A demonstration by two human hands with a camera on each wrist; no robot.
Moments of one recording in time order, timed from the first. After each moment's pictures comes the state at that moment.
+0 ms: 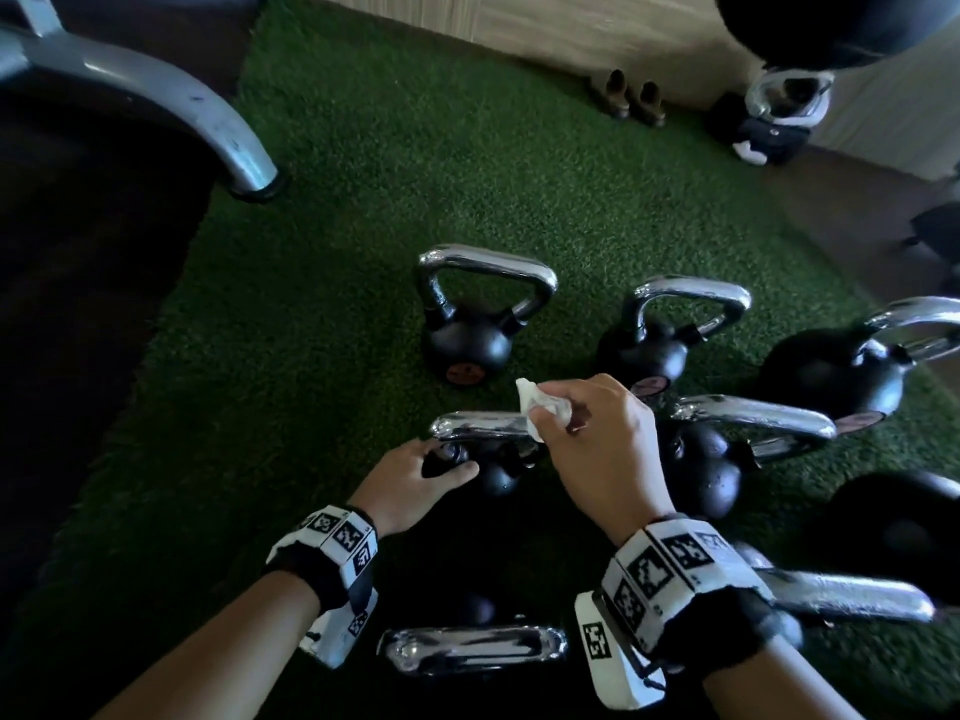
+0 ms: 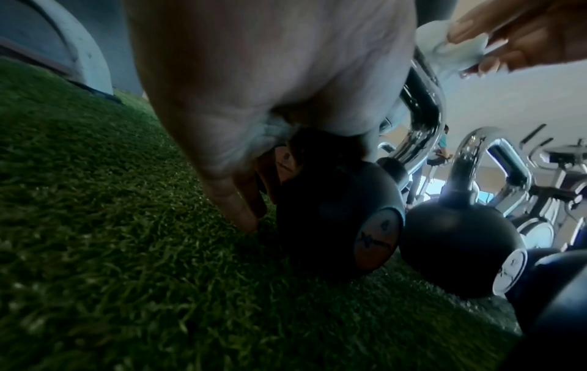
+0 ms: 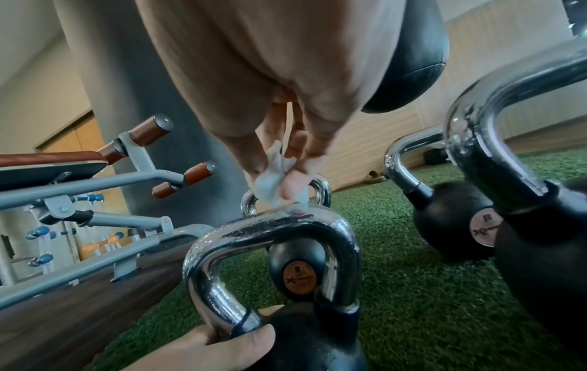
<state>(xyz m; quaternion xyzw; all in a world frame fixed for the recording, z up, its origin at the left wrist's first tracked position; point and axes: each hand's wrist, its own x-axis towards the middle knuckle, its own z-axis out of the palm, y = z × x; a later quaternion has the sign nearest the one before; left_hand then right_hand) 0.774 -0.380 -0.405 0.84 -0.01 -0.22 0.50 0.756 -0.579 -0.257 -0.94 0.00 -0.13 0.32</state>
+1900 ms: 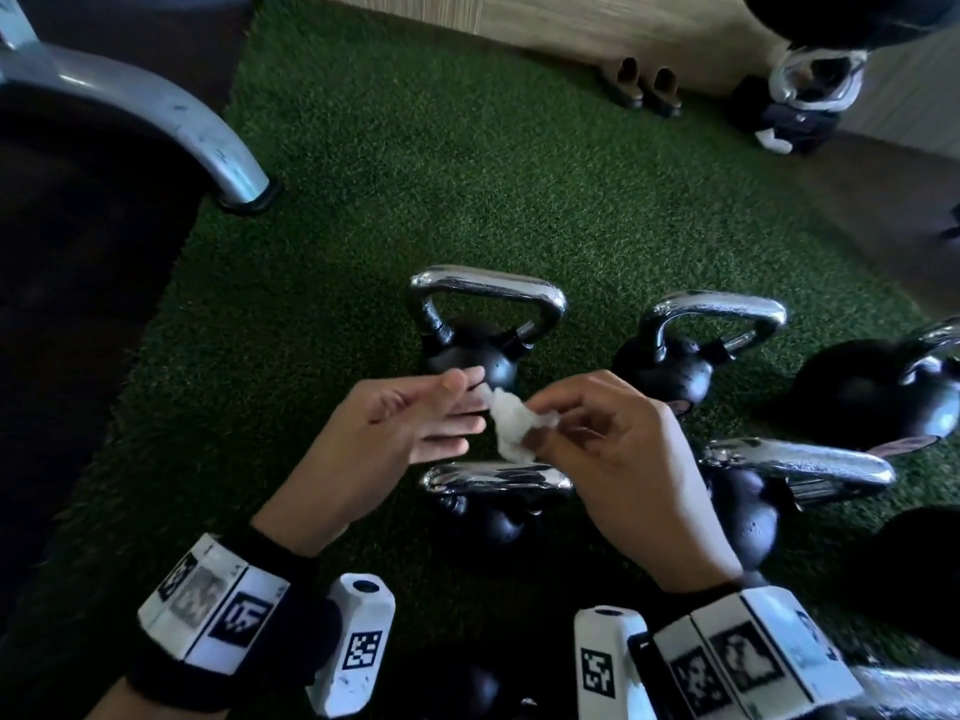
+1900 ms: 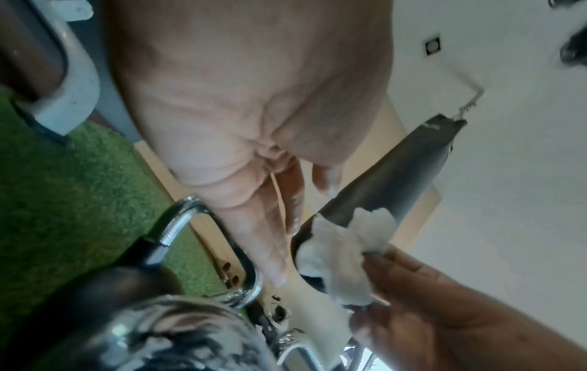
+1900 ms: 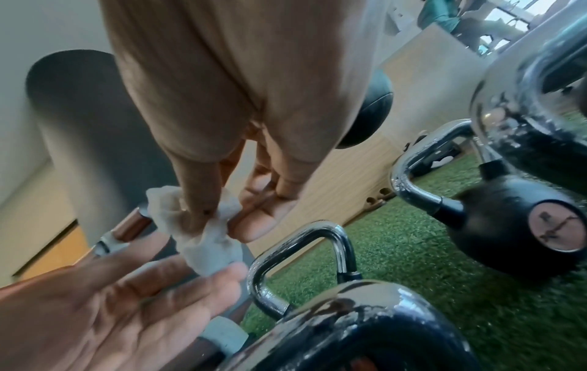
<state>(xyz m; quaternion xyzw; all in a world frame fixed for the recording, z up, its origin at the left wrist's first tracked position) 0.798 -0.377 -0.260 0.64 -0.01 -0.14 0.75 0.780 -0.583 -0.229 -0.85 -0.08 -0.04 0.51</state>
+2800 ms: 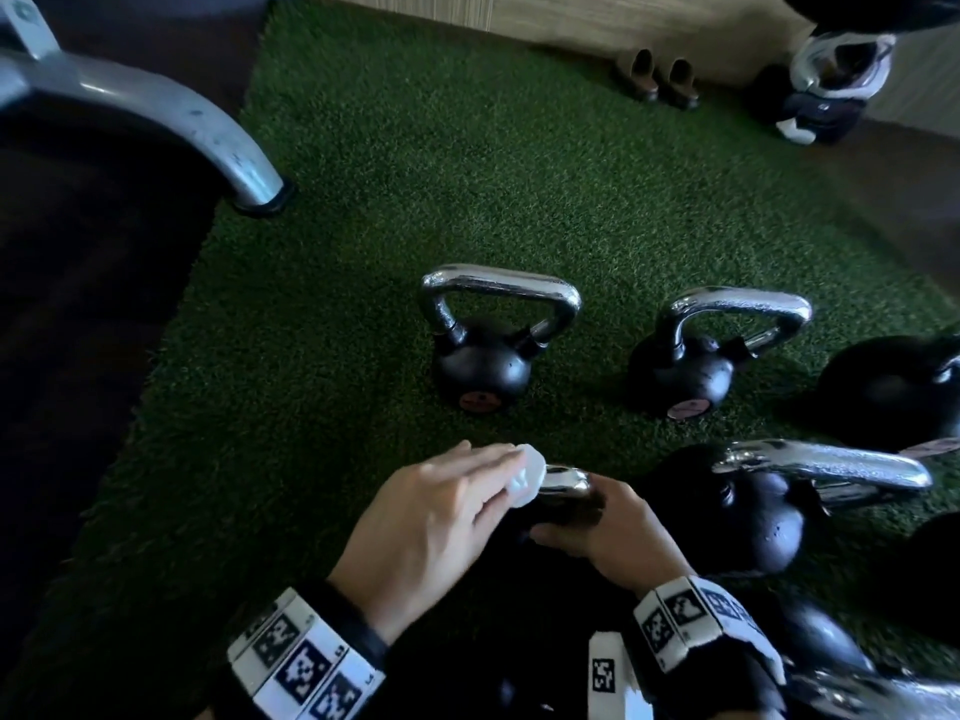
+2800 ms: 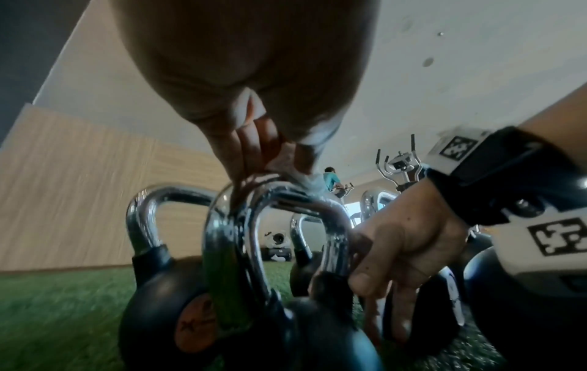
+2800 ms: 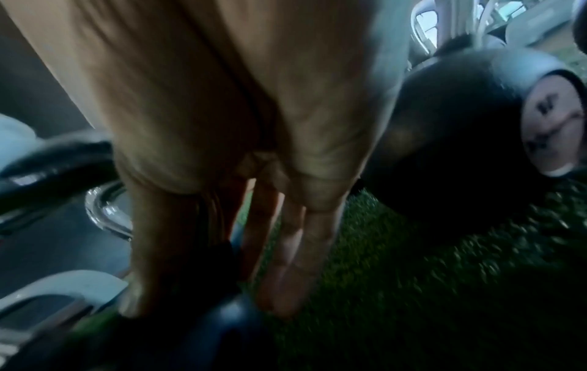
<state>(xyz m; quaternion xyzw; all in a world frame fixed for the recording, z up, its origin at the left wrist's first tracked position) 0.764 -0.399 -0.306 0.89 -0.26 0.14 0.34 0.779 -0.632 -0.350 -0.89 0.07 0.21 0.40</state>
